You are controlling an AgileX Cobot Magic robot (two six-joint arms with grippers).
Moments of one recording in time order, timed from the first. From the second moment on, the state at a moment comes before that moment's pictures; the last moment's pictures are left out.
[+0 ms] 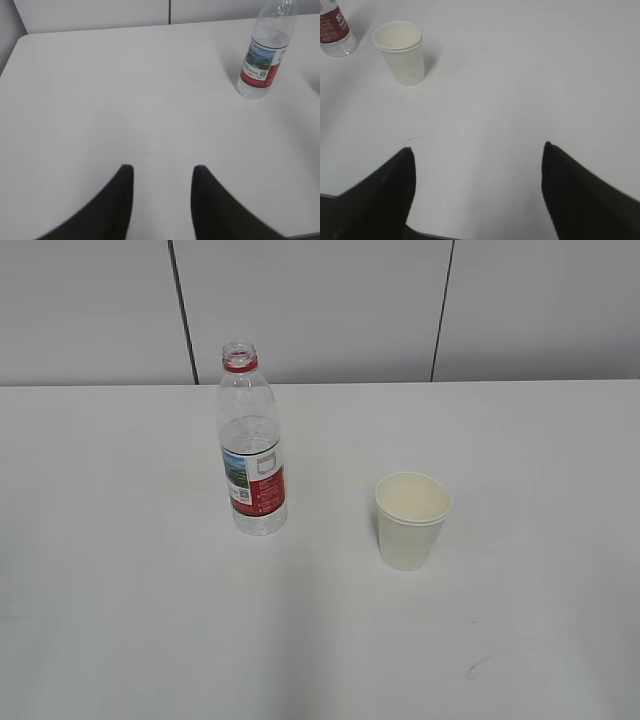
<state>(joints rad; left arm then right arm) -0.01 -0.01 -0.54 -0.04 1.08 0.09 -0.04 -0.02 -0.43 0.14 1.06 -0.17</state>
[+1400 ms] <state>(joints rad) -0.01 -0.01 -0.52 0.00 0.61 0.09 -0.04 0.01 -0.35 0.06 0.43 -0.17</state>
